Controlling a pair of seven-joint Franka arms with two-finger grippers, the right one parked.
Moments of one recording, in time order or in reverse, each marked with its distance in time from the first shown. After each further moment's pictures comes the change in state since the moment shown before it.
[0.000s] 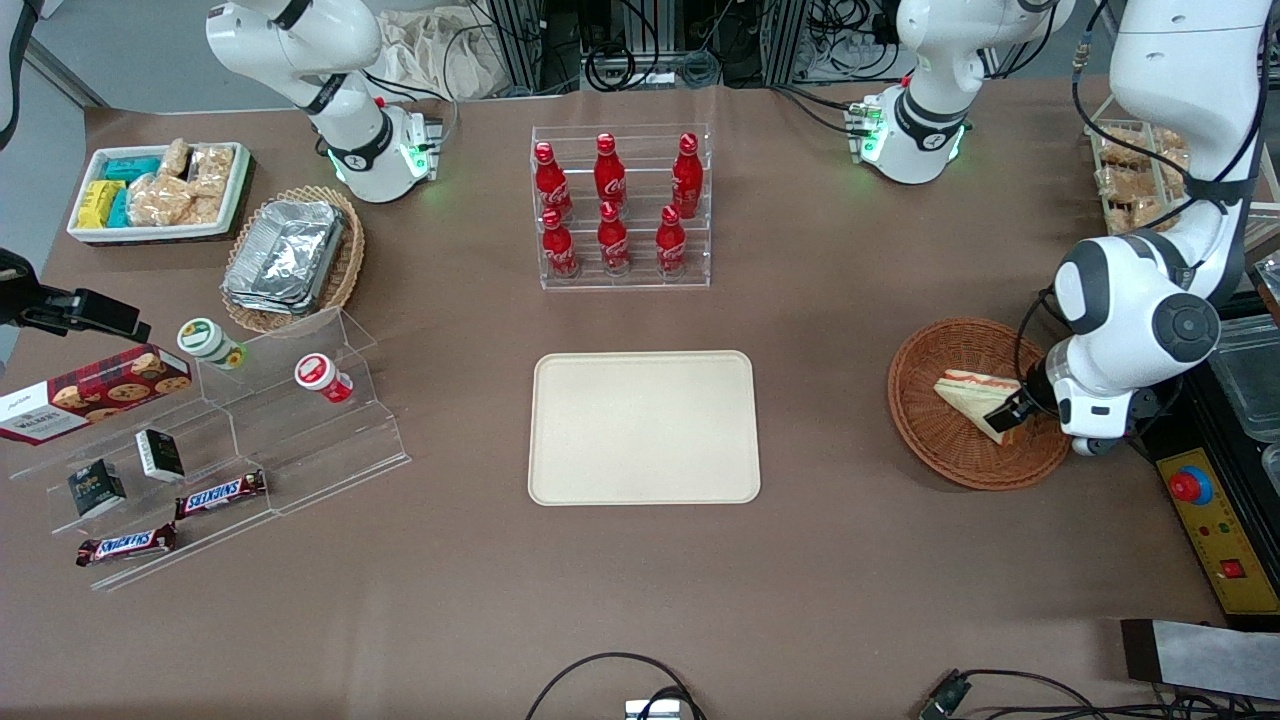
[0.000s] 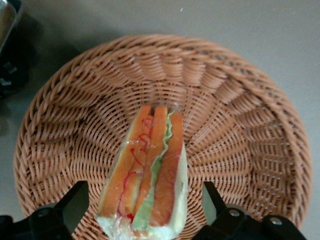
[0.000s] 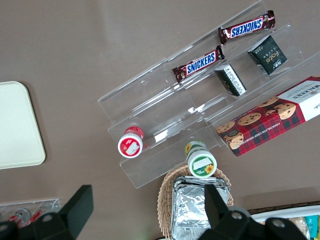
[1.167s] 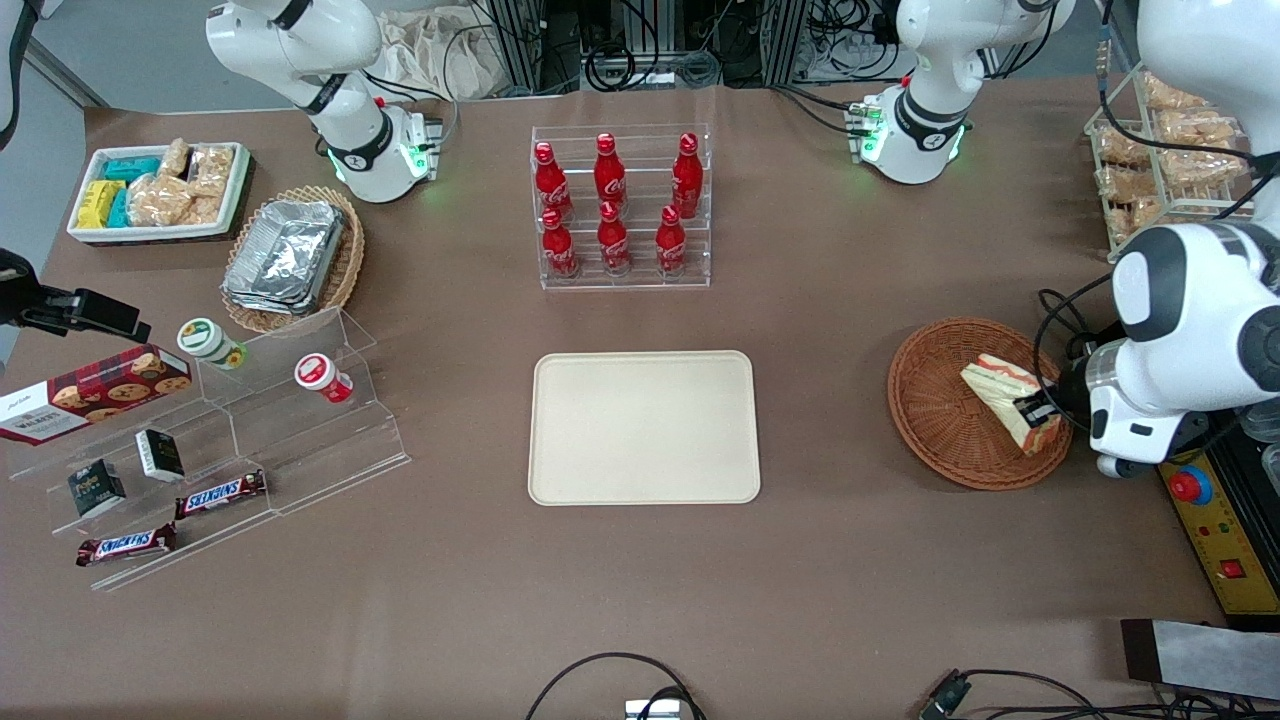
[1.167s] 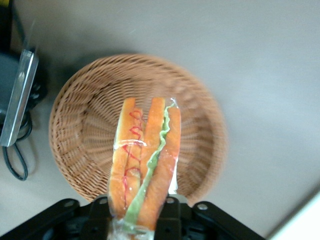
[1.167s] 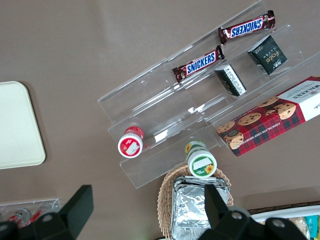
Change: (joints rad) arm -0.007 -0.011 -0.096 0.423 0.001 -0.489 0.096
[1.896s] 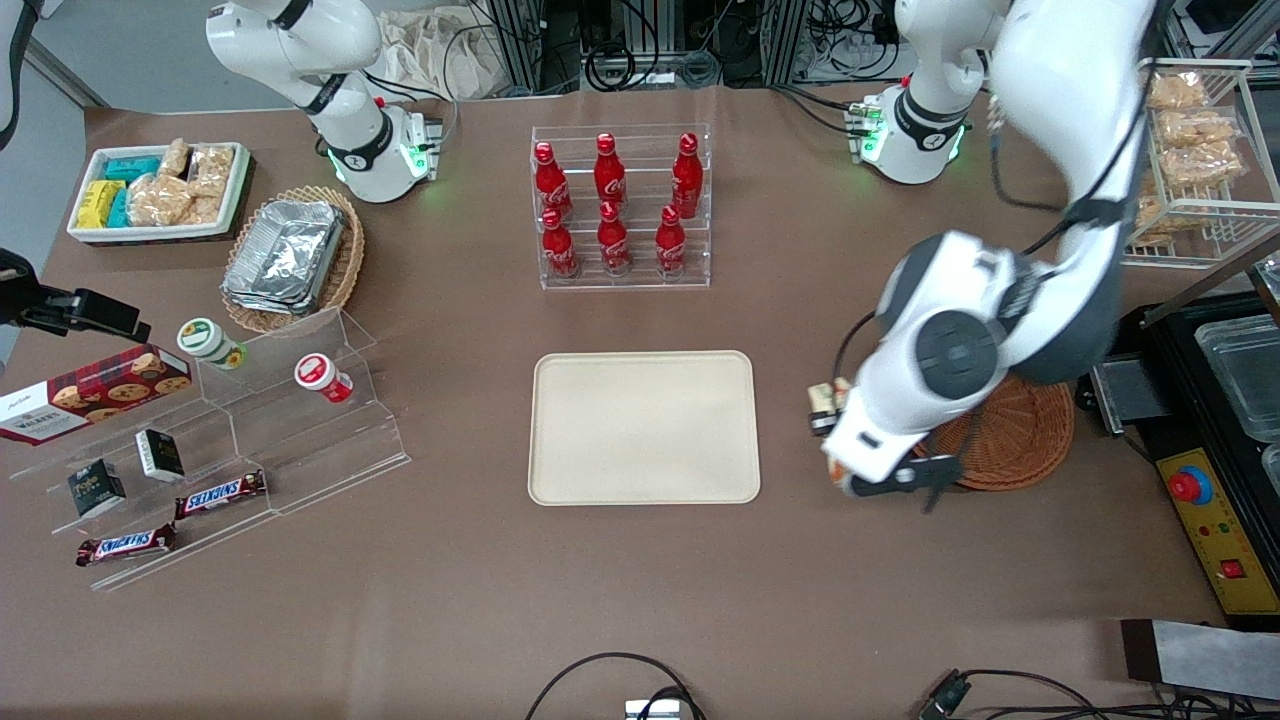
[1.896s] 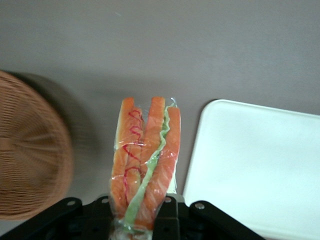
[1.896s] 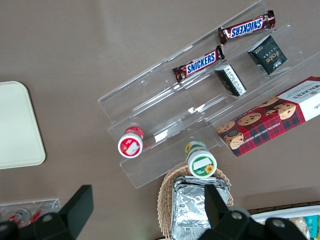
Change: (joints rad) arm -0.345 0.316 -0.128 0.384 0.130 -0.059 -0.178
